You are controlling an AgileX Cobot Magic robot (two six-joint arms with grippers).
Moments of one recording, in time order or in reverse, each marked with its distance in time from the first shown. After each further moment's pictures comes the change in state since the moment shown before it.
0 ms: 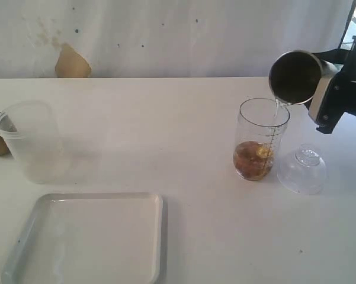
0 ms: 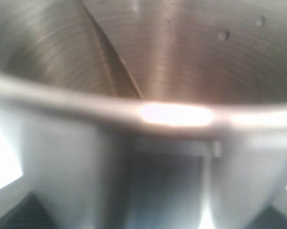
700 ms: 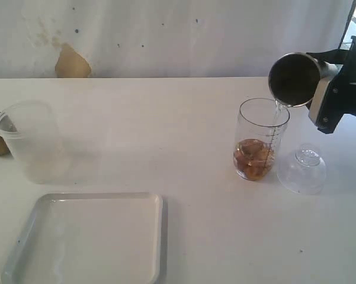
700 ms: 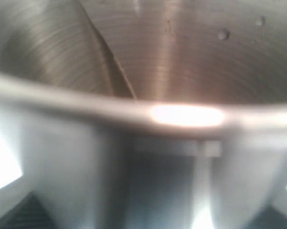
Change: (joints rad) left arm 0.000 0.000 0.000 0.000 0.000 0.000; right arm 0.000 0.000 0.000 0.004 0.000 -0.052
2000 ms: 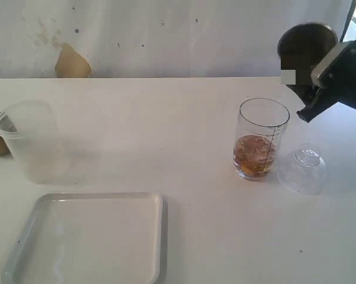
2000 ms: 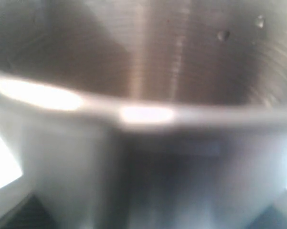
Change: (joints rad) left arm 0.000 0.000 0.000 0.000 0.000 0.000; right arm 0.037 -0.002 -0.010 0.086 0.015 0.625
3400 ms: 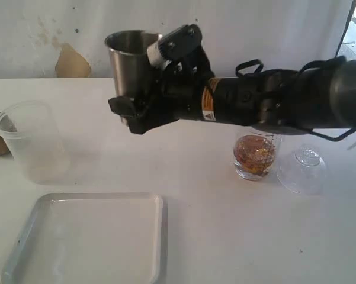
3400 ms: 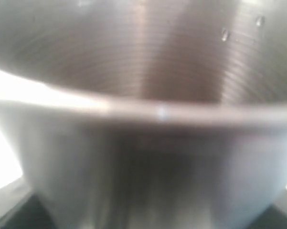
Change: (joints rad) left arm 0.000 0.000 0.000 0.000 0.000 0.002; right arm 0.731 -0.070 -0.127 -0.126 0.282 0.936
